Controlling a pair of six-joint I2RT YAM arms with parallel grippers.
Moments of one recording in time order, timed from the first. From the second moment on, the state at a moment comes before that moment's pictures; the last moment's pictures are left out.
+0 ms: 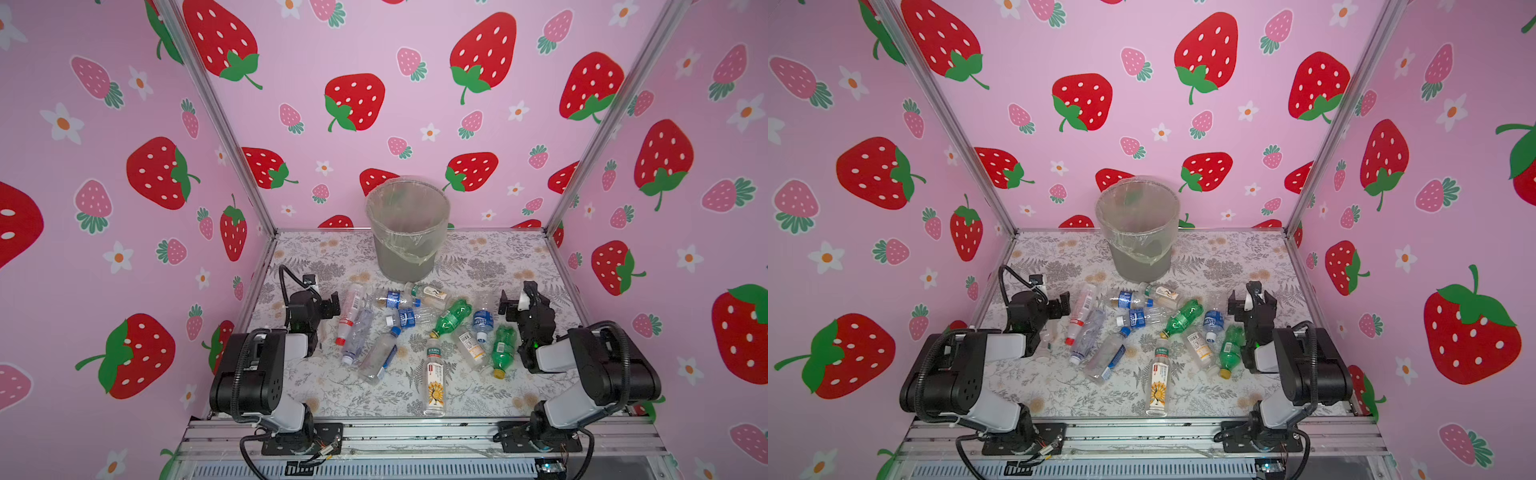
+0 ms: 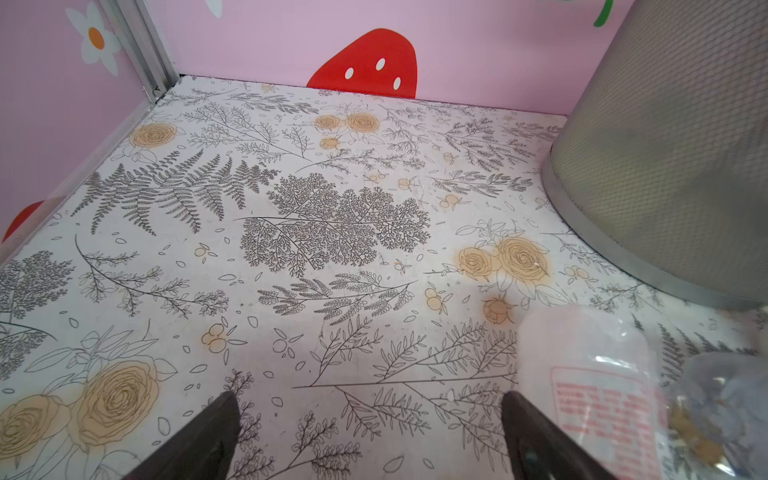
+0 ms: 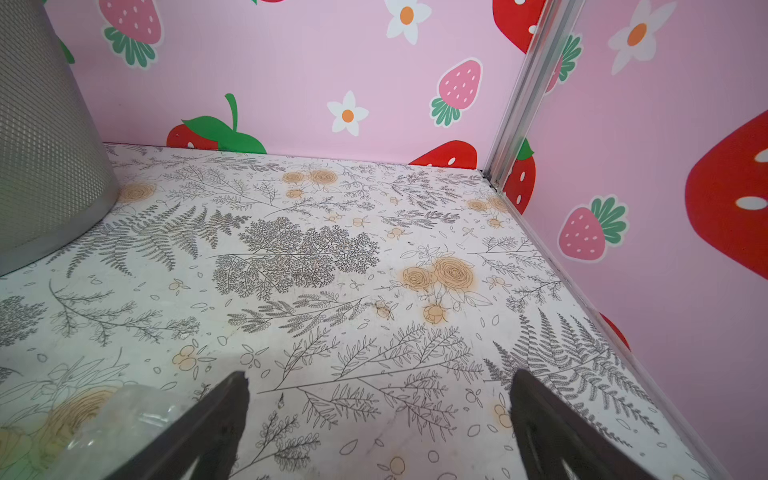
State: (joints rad) left arm 0.03 1.55 0.44 0.66 0.04 -0.04; right arm 0.12 1.58 0.26 1.13 0.14 -0.10
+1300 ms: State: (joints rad) left arm 0.02 1.41 0.47 0.47 -0.11 -0.08; right arm 0.18 1.38 0.38 0.82 0.26 -0.05
